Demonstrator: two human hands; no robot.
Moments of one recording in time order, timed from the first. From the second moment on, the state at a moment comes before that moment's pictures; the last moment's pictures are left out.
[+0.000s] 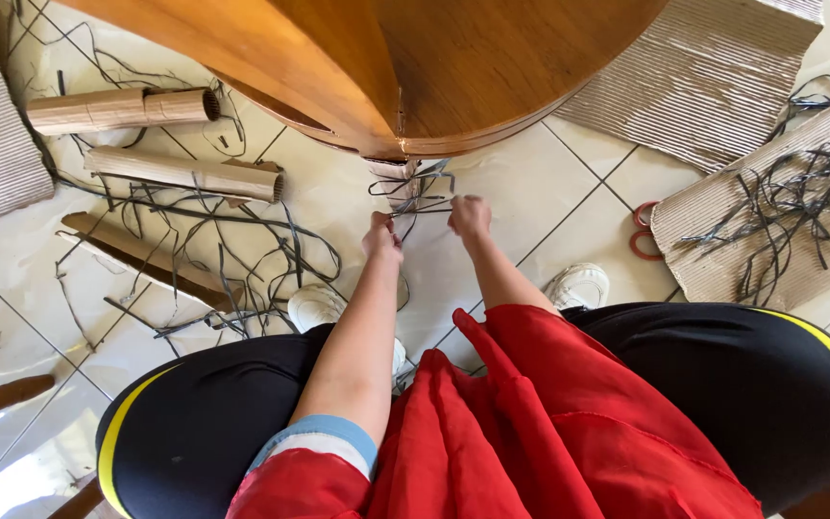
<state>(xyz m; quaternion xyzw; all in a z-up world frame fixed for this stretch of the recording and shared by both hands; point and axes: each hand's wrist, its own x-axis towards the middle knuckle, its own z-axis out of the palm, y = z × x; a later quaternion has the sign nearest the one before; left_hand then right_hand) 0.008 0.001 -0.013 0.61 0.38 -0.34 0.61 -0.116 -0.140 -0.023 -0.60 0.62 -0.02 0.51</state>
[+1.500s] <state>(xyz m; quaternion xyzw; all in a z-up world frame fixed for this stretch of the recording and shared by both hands) 0.031 0.044 0.044 0.90 0.10 -0.34 0.26 -0.205 -0.109 -0.104 -0.75 0.48 0.20 0.41</state>
